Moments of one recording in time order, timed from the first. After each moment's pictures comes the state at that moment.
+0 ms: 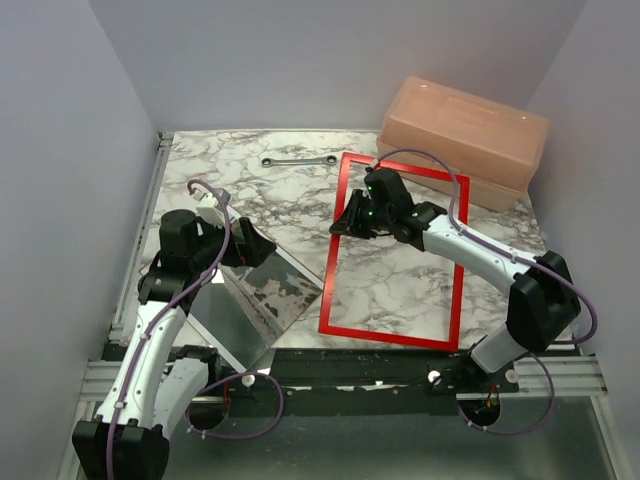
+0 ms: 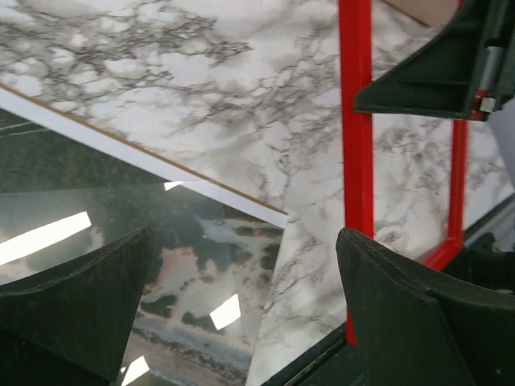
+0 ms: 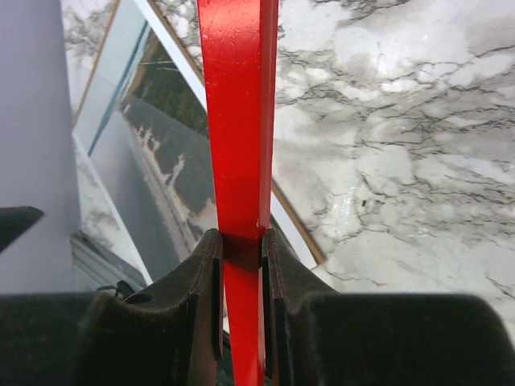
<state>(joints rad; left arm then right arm) -0.10 0.82 0.75 -0.42 0.51 -0.28 0.67 1.58 1.19 -0.32 -0.10 0.78</state>
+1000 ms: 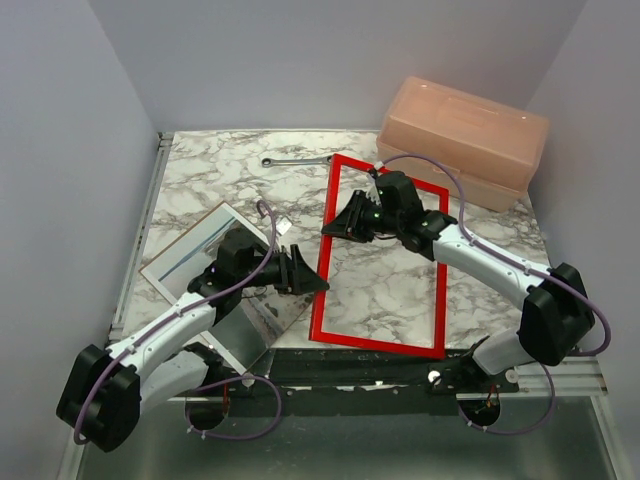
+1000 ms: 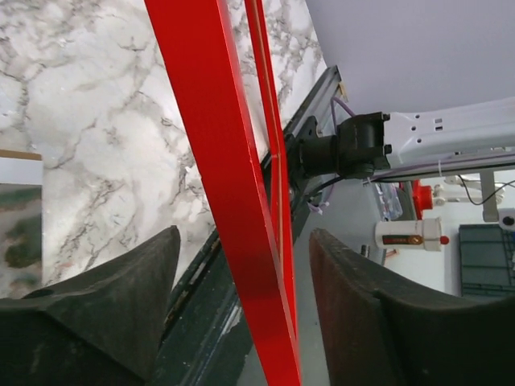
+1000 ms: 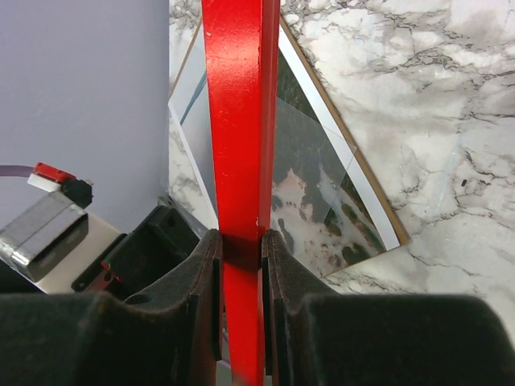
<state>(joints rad) -0.52 0.98 0.47 0.14 0.74 -0.78 0.67 1.48 1.09 -0.16 -0.30 0.93</state>
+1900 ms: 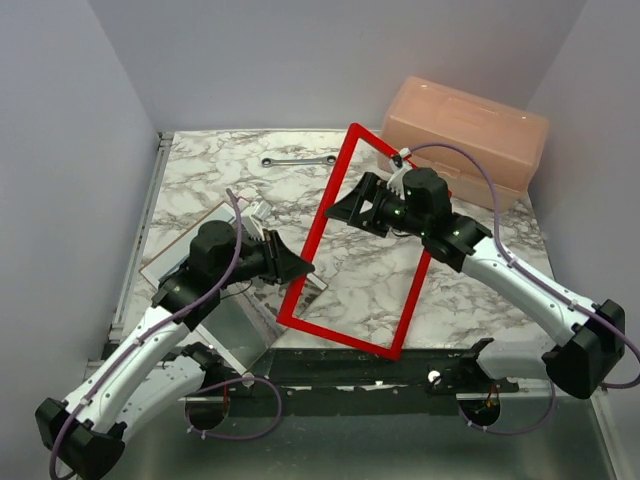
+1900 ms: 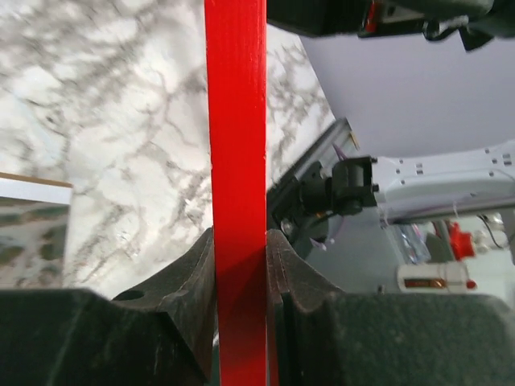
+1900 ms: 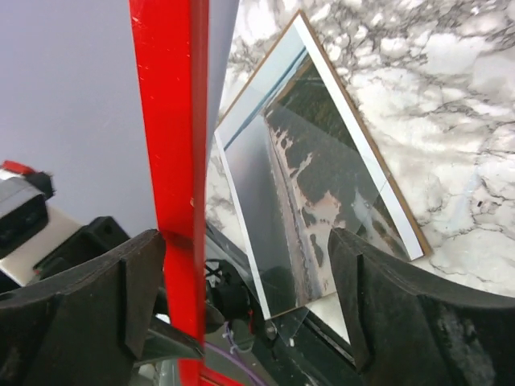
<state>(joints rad) -0.56 0.78 0.68 -0.21 0.55 -0.74 0.67 1.29 1.10 -0.19 -0.22 0.91</state>
